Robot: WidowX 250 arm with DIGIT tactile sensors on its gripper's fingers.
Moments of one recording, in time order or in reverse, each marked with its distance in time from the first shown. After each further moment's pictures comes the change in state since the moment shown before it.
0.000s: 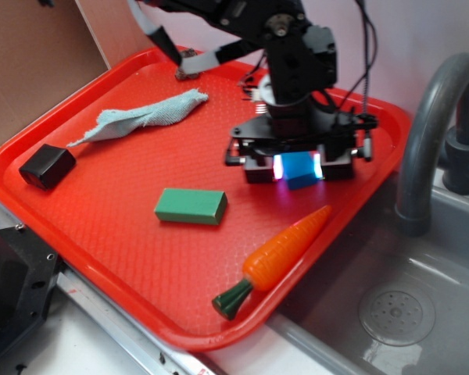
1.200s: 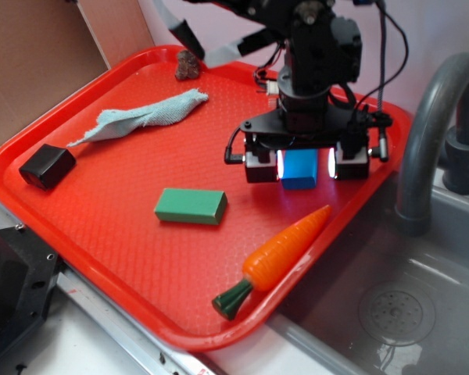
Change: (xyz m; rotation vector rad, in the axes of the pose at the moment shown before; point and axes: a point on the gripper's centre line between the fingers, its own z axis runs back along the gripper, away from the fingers) arm -0.013 -0.029 0.001 -0.001 -0.023 0.022
